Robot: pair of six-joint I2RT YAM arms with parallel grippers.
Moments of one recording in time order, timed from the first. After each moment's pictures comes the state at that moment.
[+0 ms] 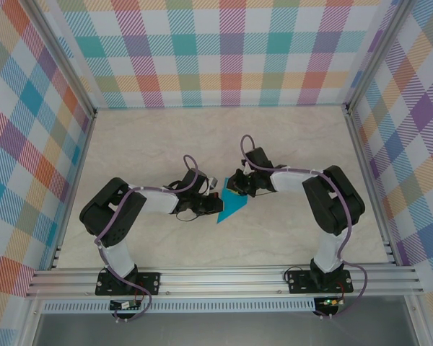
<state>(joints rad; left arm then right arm) -0.65 1.78 0.78 0.08 0.49 -0.73 0.55 1.84 1.00 -0.11 -0.50 0.91</state>
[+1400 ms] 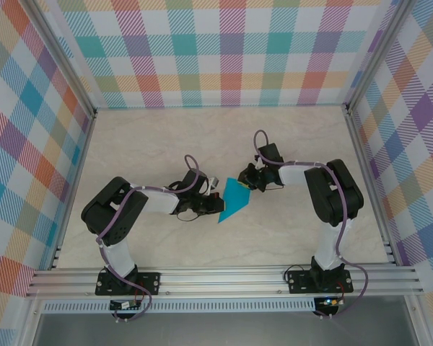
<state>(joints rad) -0.65 1.80 0.77 0.13 0.51 -0.71 0.39 1.92 1.01 -0.08 -0.51 0.88</state>
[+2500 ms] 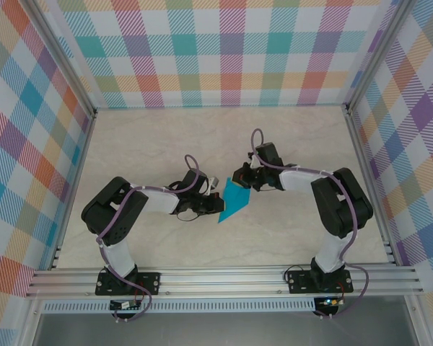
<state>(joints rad) -0.65 1.80 0.77 0.13 0.51 -0.71 0.47 1.80 0.95 0.00 -0.59 0.89</state>
